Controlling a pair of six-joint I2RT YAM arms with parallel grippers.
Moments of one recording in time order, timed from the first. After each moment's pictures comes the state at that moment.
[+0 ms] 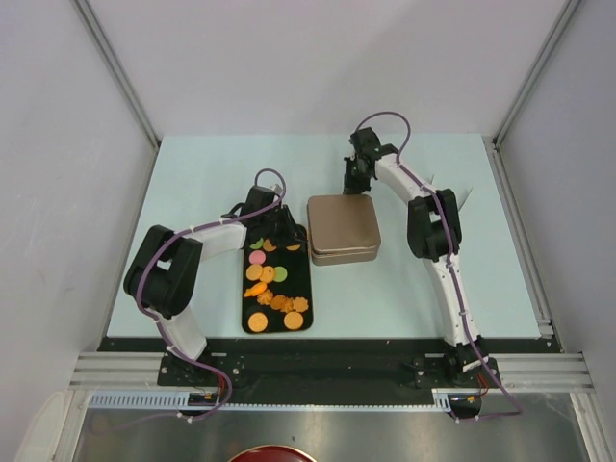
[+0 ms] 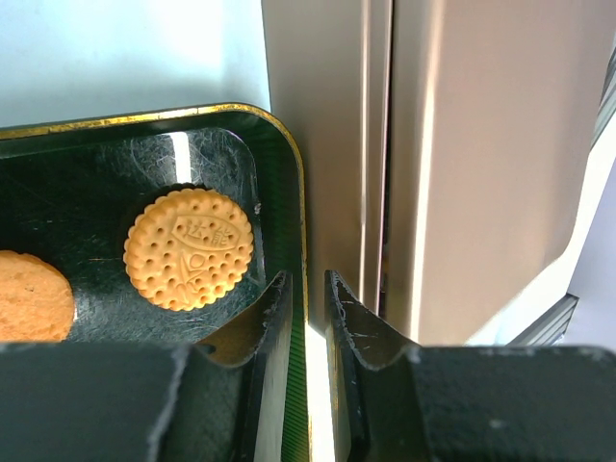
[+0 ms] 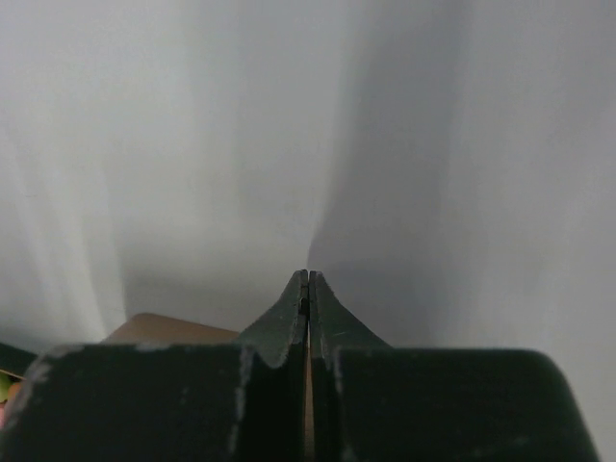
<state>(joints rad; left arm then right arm) -0.42 1.74 0.96 -0.05 0.33 -0.75 0.36 2.51 2.25 -0.74 -0.15 0.39</state>
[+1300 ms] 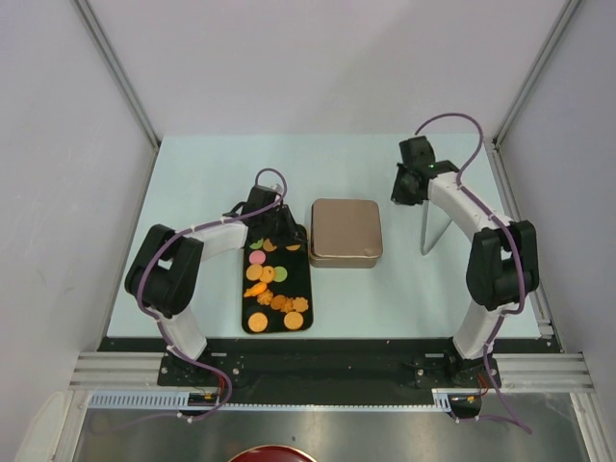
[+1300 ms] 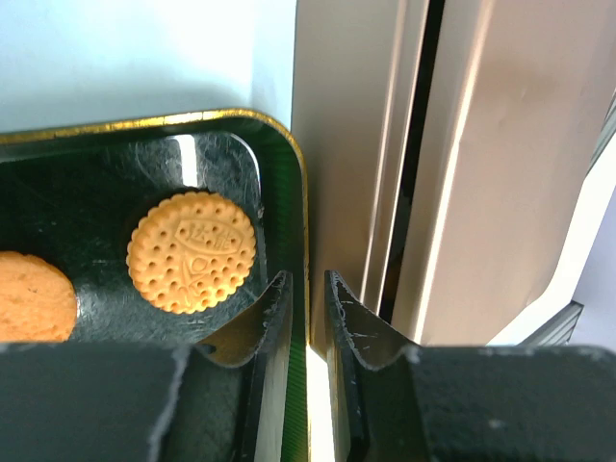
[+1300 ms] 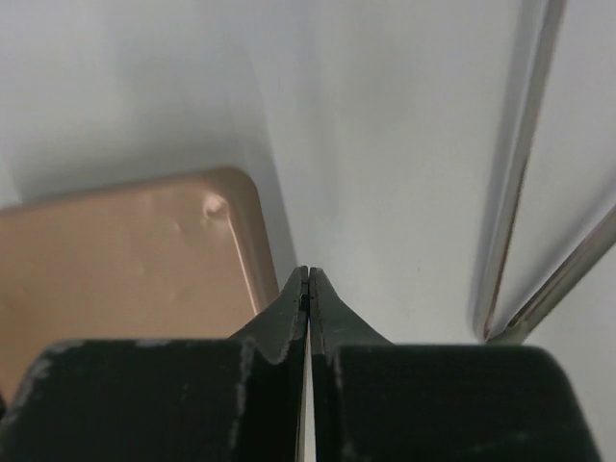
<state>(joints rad) -0.43 1.75 0.97 -0.07 0.31 -0.76 0.26 1.78 1.48 -0.62 0.13 0.46</state>
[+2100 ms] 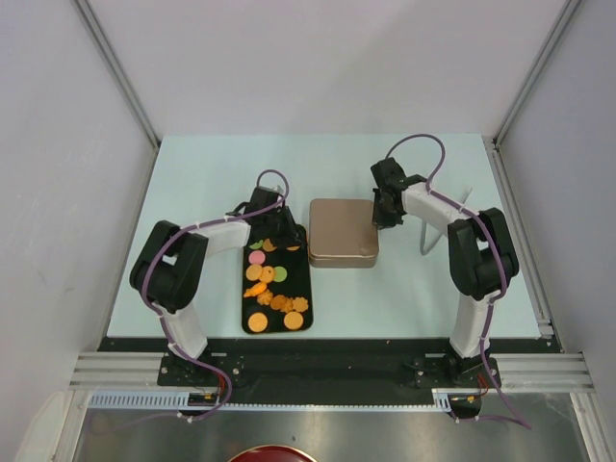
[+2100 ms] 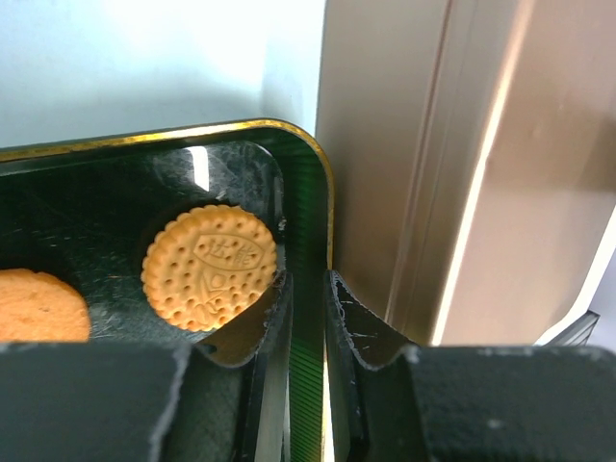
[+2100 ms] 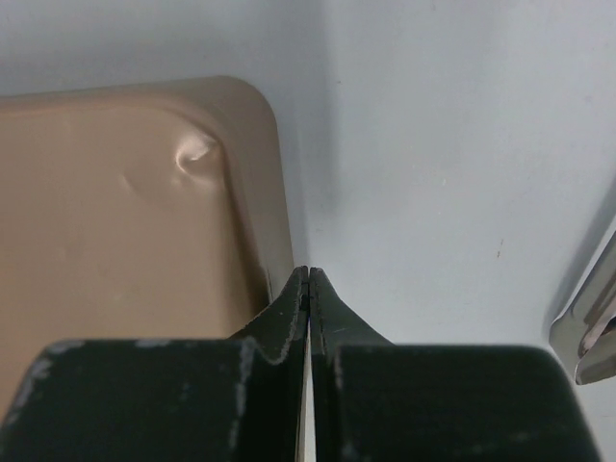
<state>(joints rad) -0.43 1.79 0.99 -0.08 0.29 -0.75 0.39 1.90 1.39 -0.60 0.13 0.46</state>
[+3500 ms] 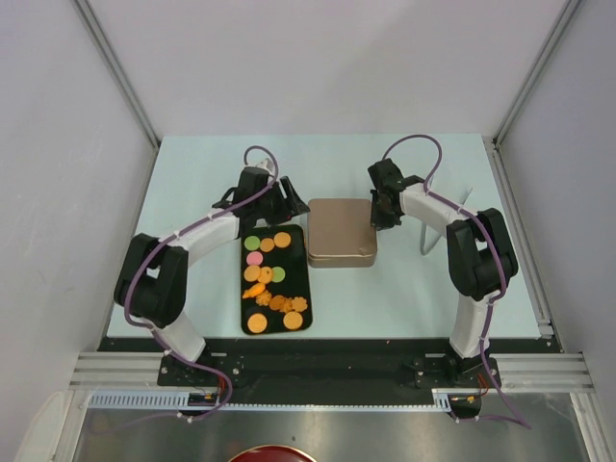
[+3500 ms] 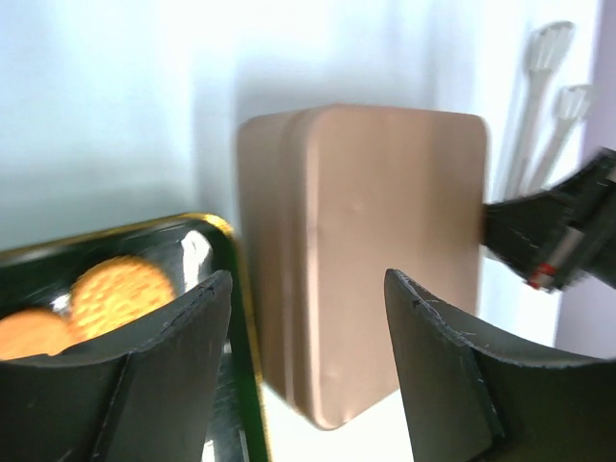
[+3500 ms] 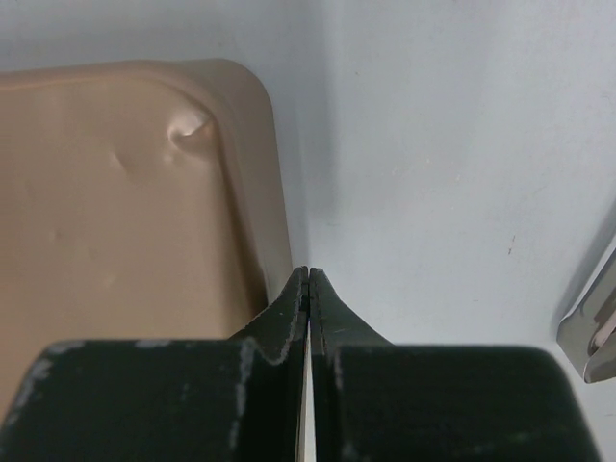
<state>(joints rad) -0.40 1.66 1.06 -0.08 0.20 -0.73 0.41 1.91 1.39 -0.61 0.14 0.45</state>
